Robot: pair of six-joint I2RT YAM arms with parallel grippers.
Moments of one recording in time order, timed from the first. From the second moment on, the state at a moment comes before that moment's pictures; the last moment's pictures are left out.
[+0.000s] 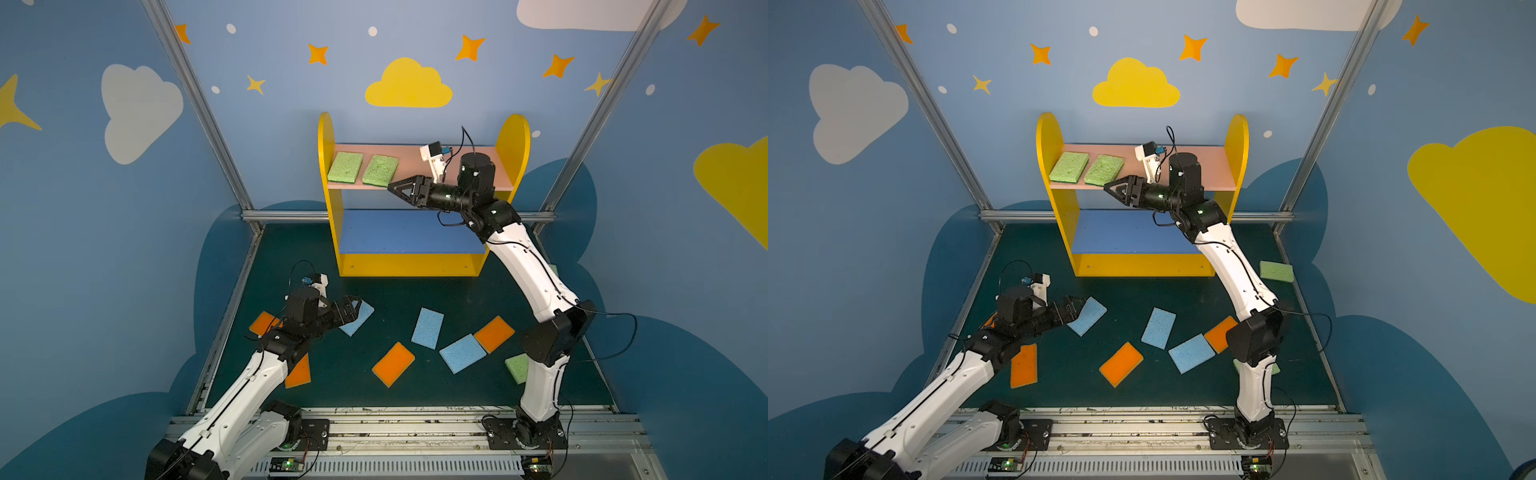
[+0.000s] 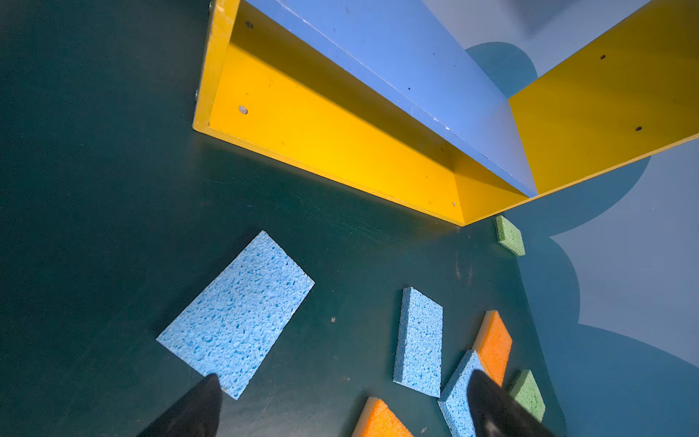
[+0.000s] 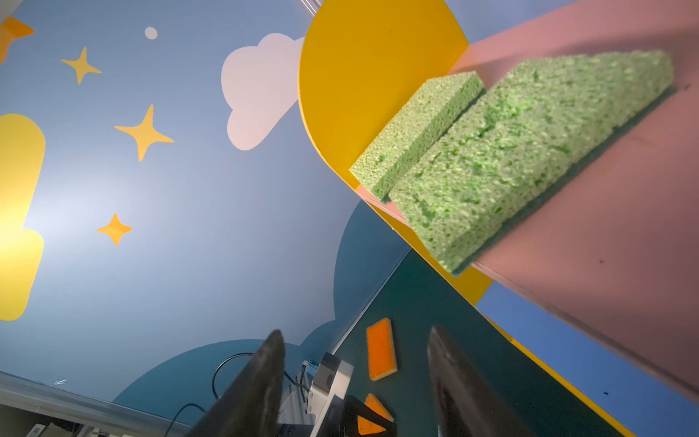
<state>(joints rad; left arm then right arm) -0.32 0.94 0.61 -0.25 0.21 -0.65 0.52 1.92 2.21 -0.39 -0.71 0.64</state>
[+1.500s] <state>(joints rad) -0.70 1.48 0.70 0.10 0.19 -0.64 -0.25 0.93 0.50 -0.63 -0.22 0.83</state>
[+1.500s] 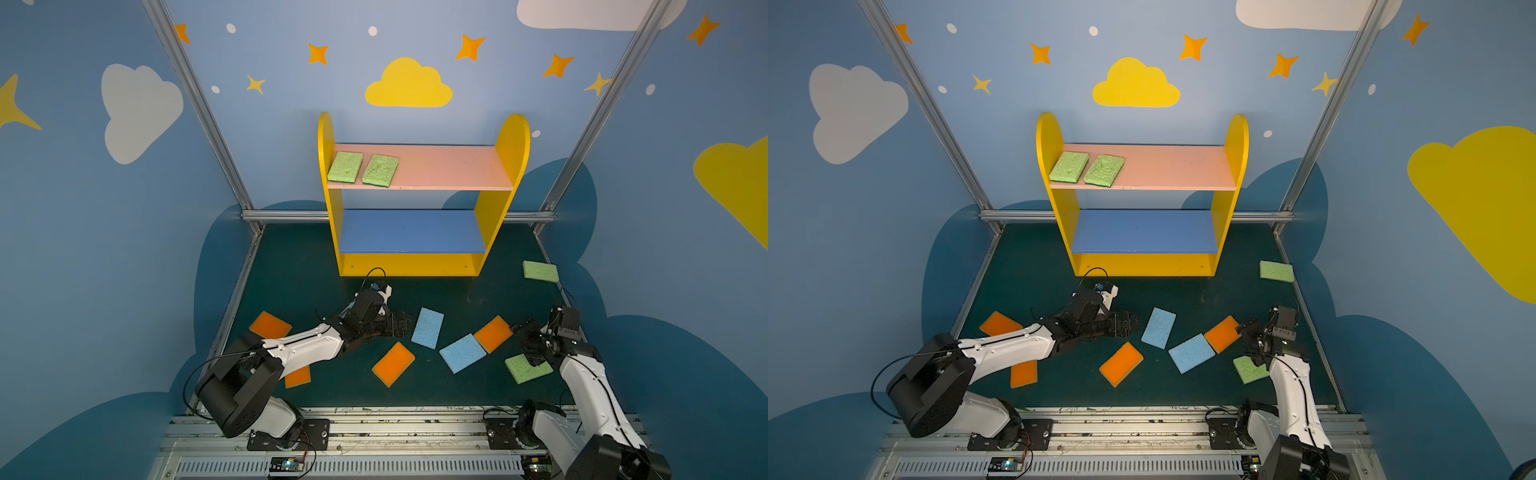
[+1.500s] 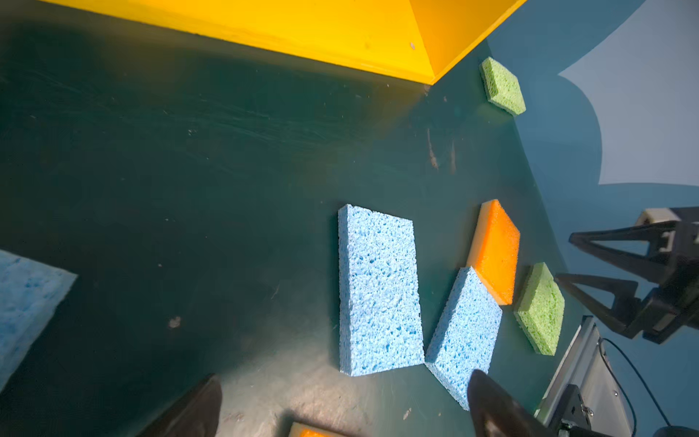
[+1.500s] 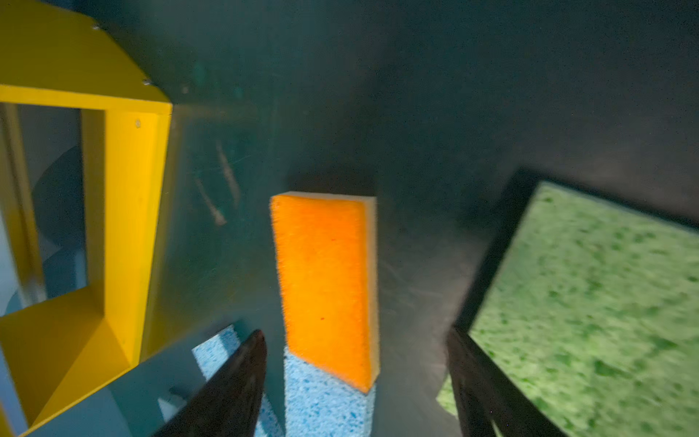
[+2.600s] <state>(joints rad) -0.66 1.47 0.67 0.10 0.22 -0.65 0.15 1.52 0.79 -0.36 -0.53 0.82</state>
